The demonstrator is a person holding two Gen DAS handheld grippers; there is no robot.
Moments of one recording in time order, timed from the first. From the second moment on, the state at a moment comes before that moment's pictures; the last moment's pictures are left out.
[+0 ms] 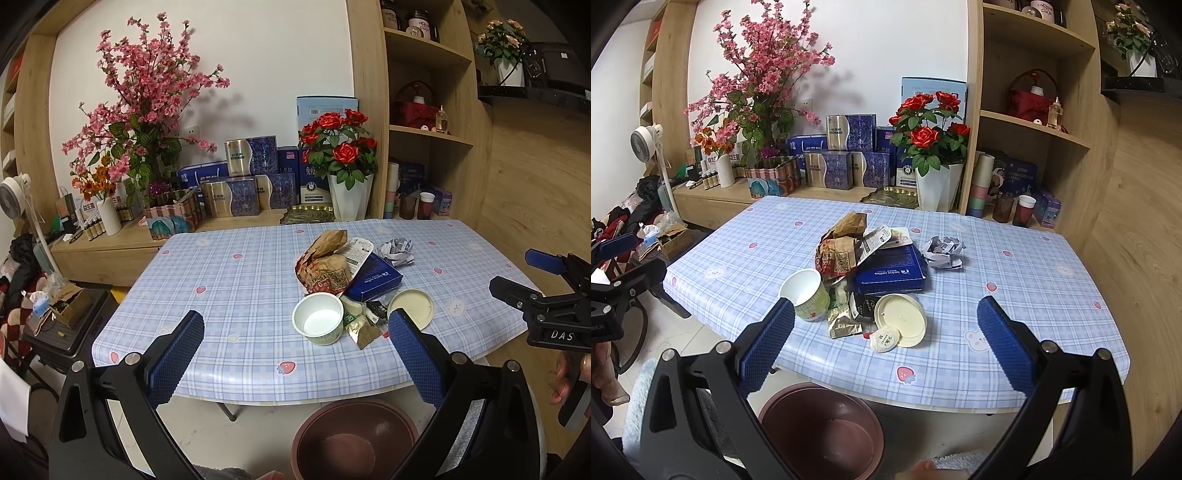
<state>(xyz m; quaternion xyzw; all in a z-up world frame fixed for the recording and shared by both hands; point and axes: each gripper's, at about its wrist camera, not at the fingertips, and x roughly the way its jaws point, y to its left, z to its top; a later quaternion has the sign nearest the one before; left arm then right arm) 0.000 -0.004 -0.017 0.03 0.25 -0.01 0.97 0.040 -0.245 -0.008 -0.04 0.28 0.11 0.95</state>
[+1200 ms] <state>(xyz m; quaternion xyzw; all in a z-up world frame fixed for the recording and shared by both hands) 0.001 -0.007 -0.025 0.03 0.25 -0.01 0.97 0.040 -0.245 -0.014 -0.05 0.28 0.11 0.95</state>
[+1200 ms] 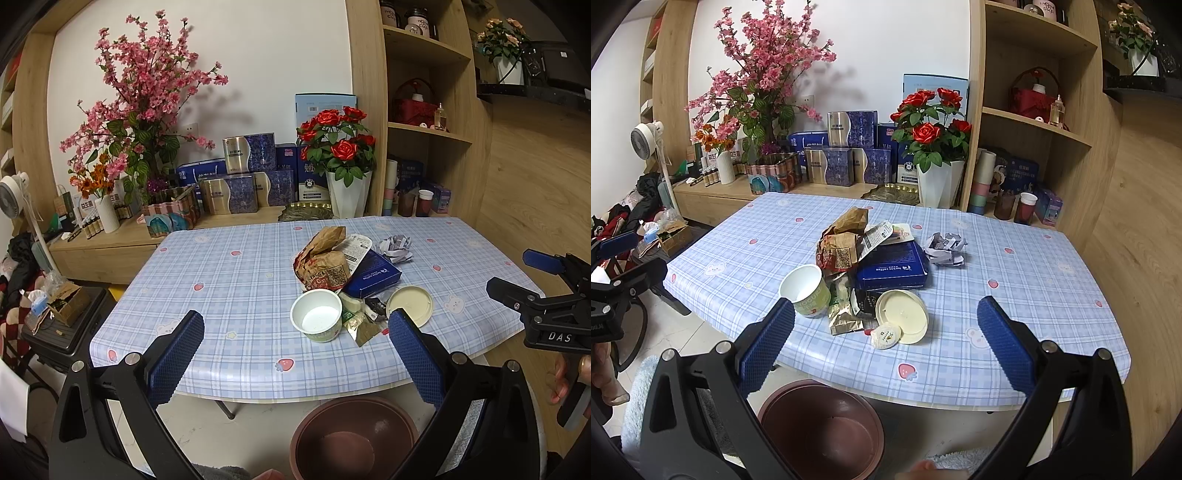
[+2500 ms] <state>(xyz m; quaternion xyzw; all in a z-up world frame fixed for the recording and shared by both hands) 0.118 -0.004 -0.133 0.00 0.36 -0.07 0.93 0.119 -0.276 -0.107 0.02 0.35 0.08 0.93</state>
